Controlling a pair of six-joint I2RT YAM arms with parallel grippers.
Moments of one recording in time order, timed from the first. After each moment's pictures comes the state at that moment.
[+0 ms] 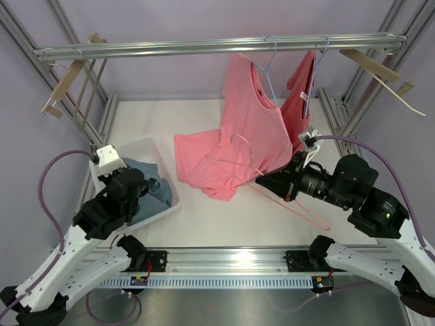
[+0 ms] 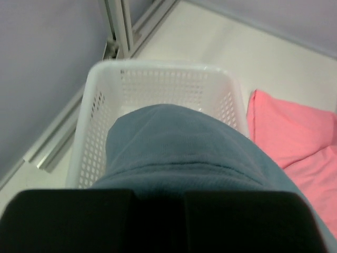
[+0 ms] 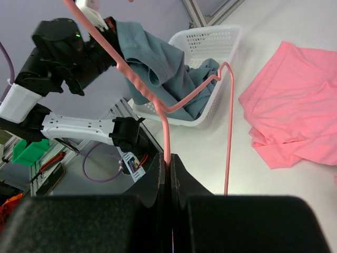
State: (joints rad) left arm -0.67 0.61 0.87 -0.78 -1.03 -0.56; right arm 0.88 0.74 1.21 -0.59 -0.18 0.49
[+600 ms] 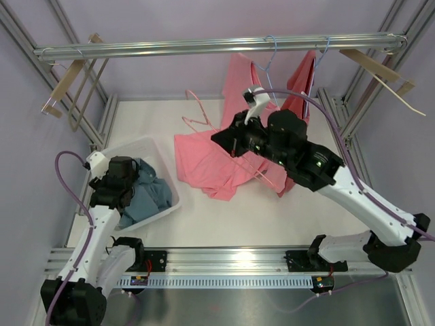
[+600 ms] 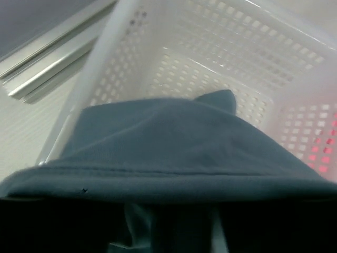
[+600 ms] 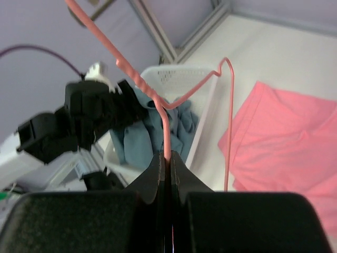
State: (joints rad) left arm -0.09 0.83 0.64 -0.62 -0.65 -0.77; right arm 0.94 1.23 1.50 -0.42 0.02 0.43
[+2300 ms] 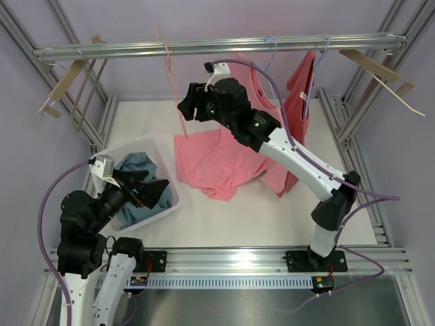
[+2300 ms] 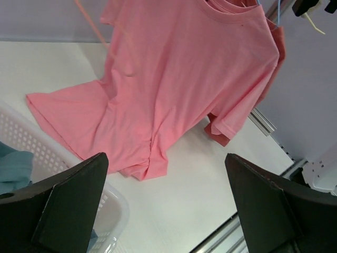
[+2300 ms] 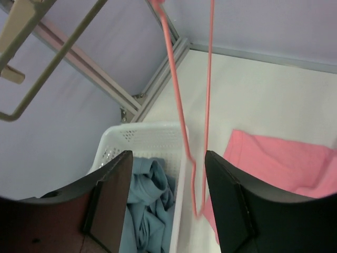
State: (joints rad) left arm -0.12 0.32 0.85 -0.57 0.51 -0.40; right arm 0.85 1.85 2.01 -0.31 0.14 0.48
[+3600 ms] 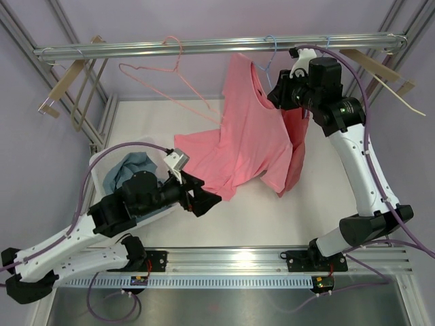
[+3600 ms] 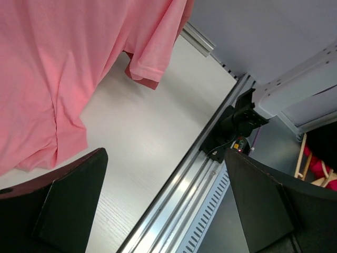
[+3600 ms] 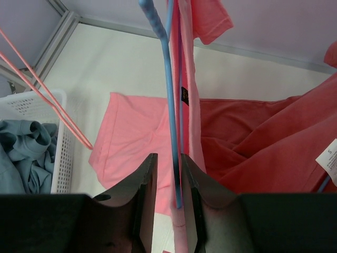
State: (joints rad) left arm -1.01 0.71 0.86 -0.36 0.05 -0.48; right arm 0.32 1.51 1.88 -0.75 -0.18 0.16
